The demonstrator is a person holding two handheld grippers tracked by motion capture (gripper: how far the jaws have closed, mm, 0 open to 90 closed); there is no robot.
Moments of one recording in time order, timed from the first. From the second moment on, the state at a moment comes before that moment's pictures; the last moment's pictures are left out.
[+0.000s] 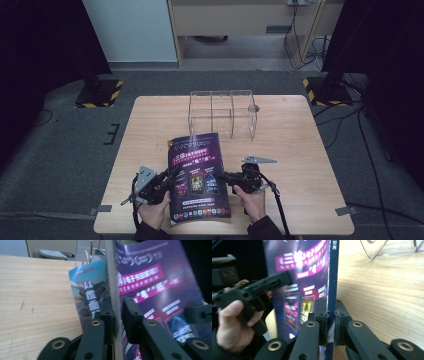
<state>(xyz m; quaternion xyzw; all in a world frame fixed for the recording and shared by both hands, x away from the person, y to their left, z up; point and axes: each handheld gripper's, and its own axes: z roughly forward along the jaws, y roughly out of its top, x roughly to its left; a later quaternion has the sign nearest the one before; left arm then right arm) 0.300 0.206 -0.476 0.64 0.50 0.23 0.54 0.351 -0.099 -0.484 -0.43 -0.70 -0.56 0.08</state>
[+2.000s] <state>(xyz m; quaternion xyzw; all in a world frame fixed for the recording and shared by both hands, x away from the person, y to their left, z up) 0.342 0.225 -0.535 0.72 0.58 0.25 0.30 0.364 -0.169 -0.324 -0.39 -0.63 -0.66 -0.14</state>
